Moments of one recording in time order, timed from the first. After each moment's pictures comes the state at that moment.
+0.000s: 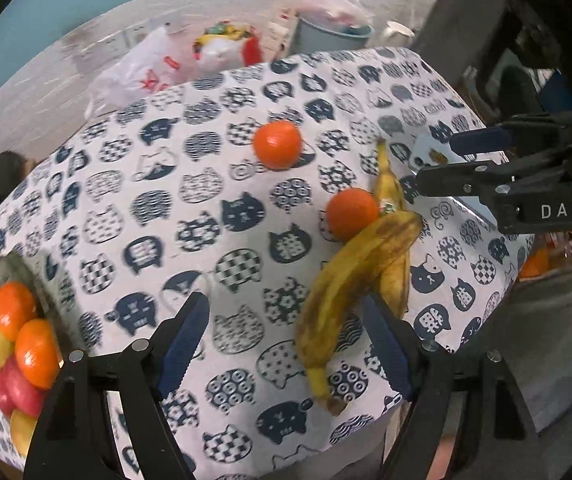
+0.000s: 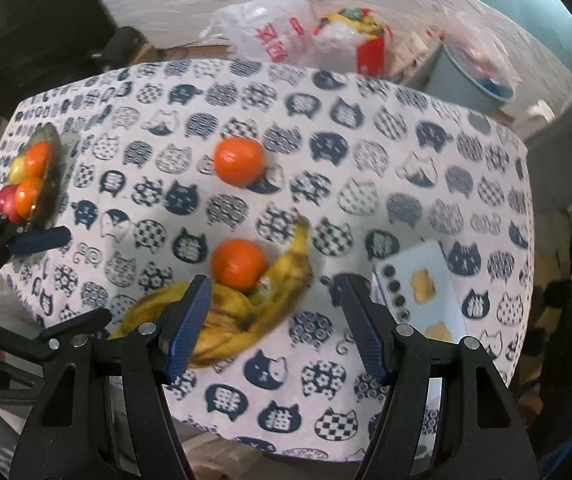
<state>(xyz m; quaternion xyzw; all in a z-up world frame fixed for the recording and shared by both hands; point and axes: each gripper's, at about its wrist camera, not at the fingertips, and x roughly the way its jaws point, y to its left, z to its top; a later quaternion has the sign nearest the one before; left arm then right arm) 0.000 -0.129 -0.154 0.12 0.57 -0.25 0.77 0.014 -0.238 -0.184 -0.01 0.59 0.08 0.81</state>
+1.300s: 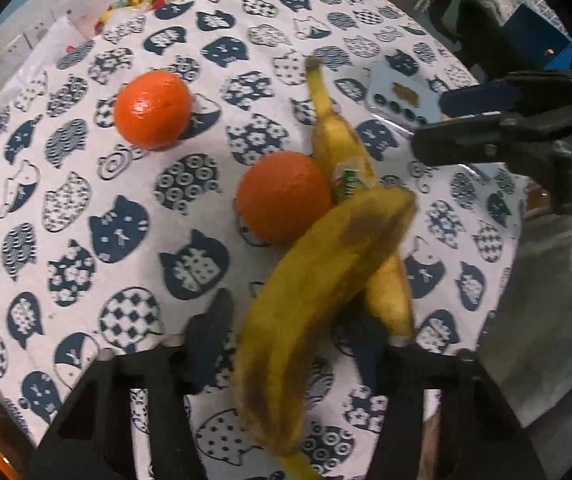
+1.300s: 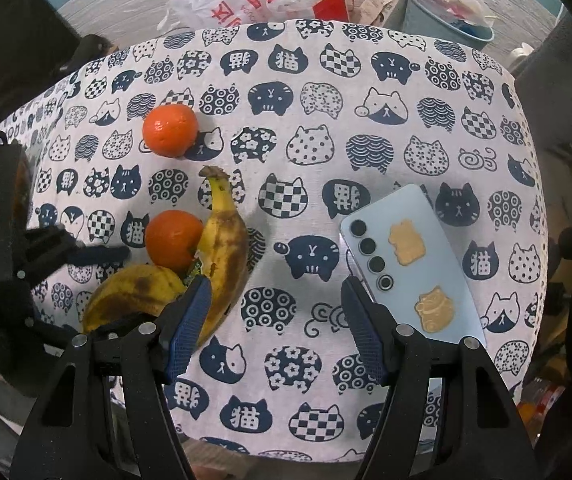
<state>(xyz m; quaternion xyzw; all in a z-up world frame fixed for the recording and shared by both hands) 0.024 -0.199 -0.227 0.16 0.61 -0.35 0.69 0.012 -0.279 -0.221 0.04 0.61 0.04 0.79</state>
